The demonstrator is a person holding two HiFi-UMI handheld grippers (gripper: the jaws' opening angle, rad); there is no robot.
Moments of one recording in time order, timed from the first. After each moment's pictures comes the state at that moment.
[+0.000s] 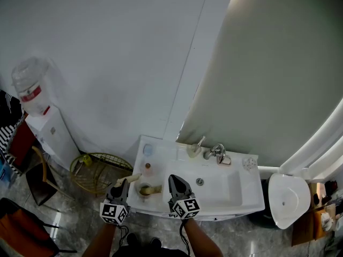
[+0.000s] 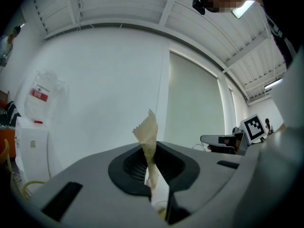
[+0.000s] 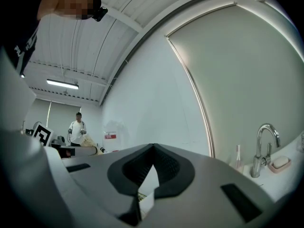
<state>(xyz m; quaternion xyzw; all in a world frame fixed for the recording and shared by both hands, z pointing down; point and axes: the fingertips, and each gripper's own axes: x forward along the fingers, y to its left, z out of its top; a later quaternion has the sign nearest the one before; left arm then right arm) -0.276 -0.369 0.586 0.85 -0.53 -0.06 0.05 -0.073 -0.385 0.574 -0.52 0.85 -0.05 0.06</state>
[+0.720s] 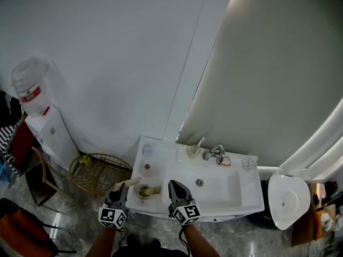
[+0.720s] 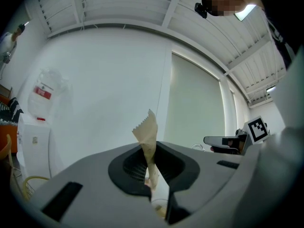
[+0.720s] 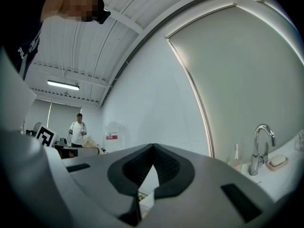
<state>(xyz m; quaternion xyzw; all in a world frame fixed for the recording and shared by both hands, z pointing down) -0.279 -0.354 0.586 0.84 -0.53 -0.07 0.06 -0.073 -0.362 0.571 -0.52 0.85 -0.05 0.07</state>
